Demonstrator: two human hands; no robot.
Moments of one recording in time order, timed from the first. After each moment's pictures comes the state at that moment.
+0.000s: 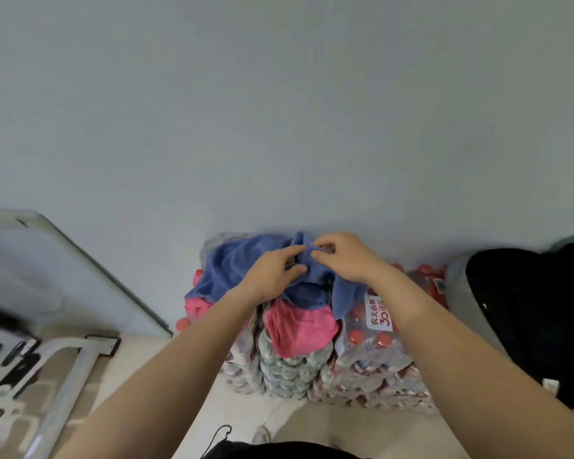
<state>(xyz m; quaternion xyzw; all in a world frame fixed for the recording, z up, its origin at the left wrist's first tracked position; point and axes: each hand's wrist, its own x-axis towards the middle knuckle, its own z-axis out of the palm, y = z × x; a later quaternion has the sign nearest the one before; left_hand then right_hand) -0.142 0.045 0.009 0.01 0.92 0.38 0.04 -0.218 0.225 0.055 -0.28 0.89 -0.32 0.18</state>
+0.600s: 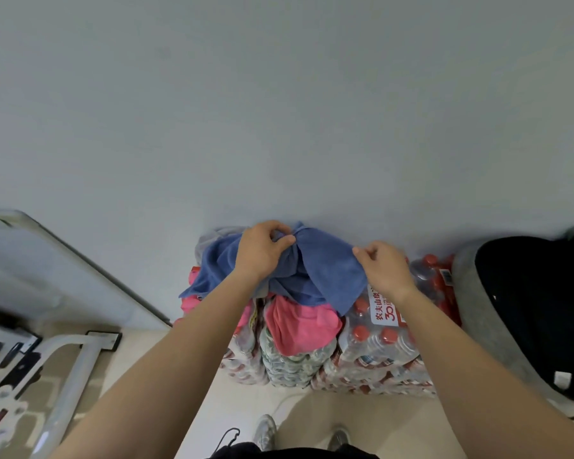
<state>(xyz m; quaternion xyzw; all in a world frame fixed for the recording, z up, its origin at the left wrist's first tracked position) -0.172 0.031 0.013 -0.15 0.90 0.40 -0.07 -0.224 0.273 -0.004 -0.05 0.92 -0.37 0.10</state>
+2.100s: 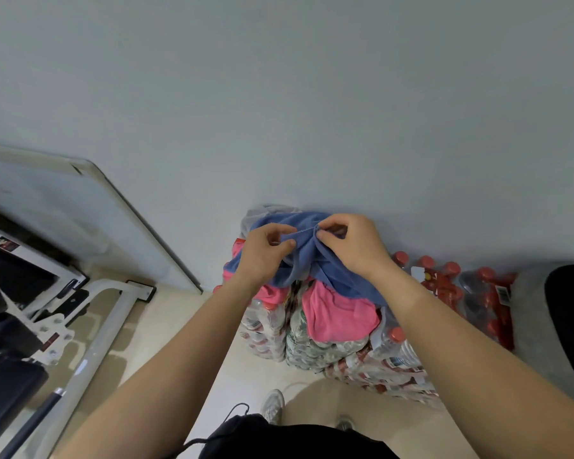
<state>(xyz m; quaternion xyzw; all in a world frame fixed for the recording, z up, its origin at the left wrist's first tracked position) -0.096 -0.014 0.010 -0.24 0.79 0.56 -0.10 -0.198 0.147 0.029 -0.26 0.83 -0.48 0.15</state>
